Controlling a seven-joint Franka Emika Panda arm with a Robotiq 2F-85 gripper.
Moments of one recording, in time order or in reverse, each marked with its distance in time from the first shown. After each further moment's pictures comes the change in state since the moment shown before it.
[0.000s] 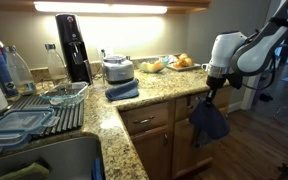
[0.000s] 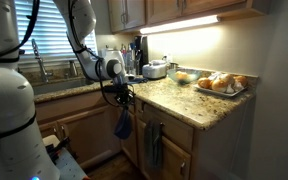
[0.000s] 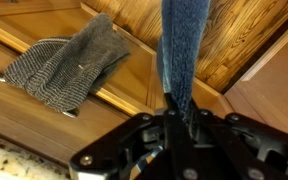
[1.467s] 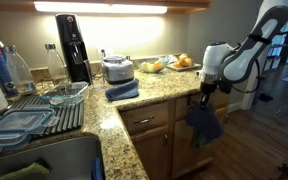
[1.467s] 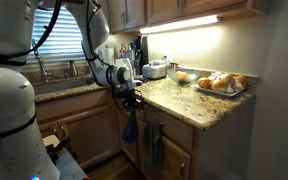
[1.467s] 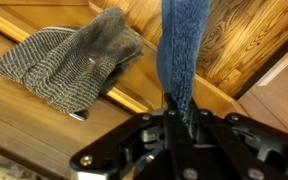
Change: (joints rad) arm 0.017 0.188 -0.065 0.151 -0.050 0.010 -0.004
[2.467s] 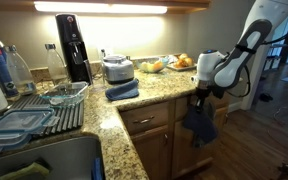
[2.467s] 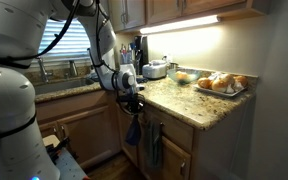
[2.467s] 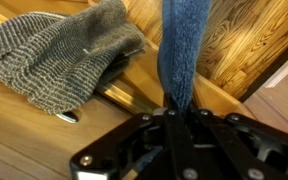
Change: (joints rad) arm 0.013 0.139 -0.017 0.118 0.001 0.000 -0.002
